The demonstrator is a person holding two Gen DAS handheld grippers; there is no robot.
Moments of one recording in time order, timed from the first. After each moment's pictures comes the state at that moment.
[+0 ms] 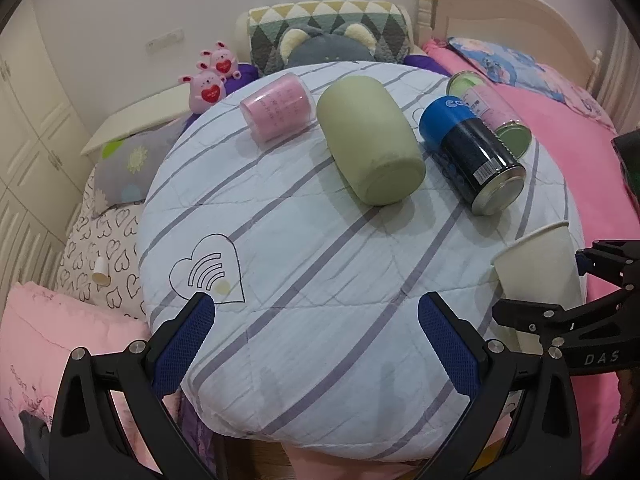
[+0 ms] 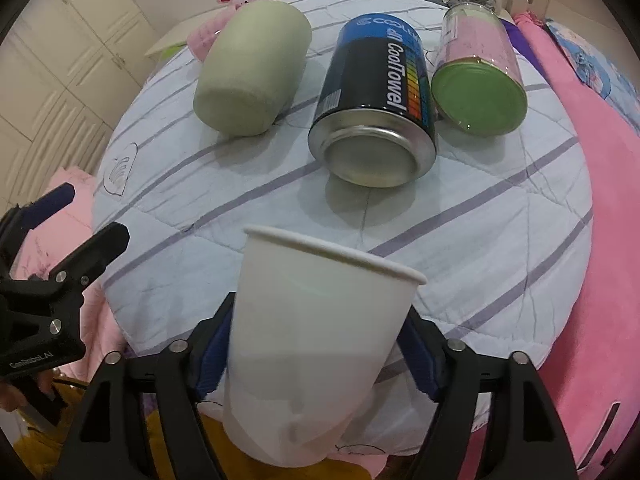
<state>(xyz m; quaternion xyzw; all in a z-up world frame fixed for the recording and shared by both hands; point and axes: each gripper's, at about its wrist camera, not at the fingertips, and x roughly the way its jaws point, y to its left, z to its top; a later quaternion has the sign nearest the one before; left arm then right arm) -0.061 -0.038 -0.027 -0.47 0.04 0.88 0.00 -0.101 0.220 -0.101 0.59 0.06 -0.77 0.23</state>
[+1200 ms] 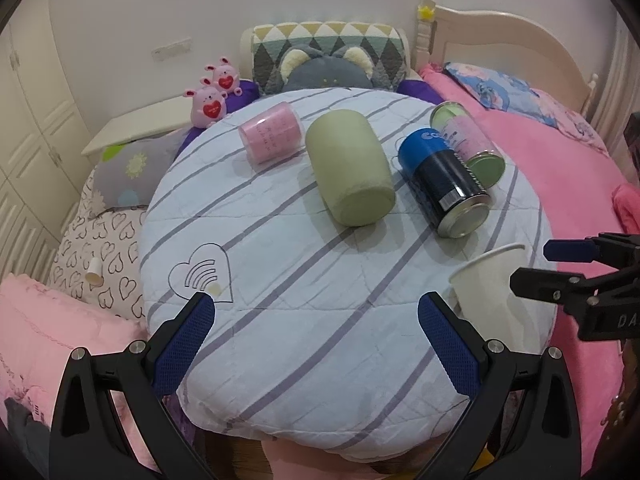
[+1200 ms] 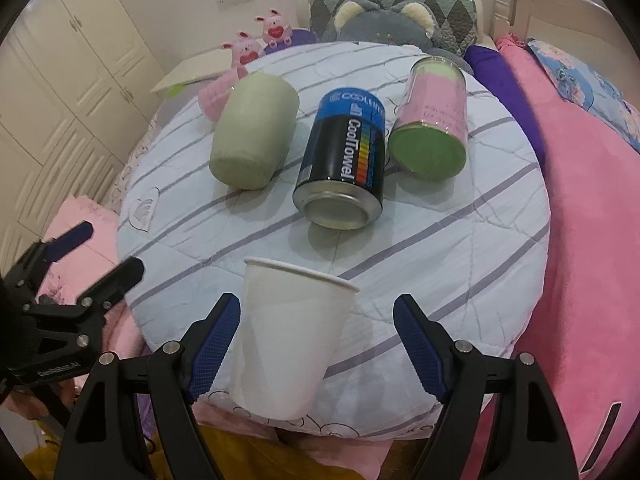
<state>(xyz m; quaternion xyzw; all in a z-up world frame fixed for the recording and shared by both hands) -0.044 -0.025 0.000 -0.44 0.01 0.90 0.00 -0.091 0.246 -0.050 0.54 0.03 -0.81 0.24</state>
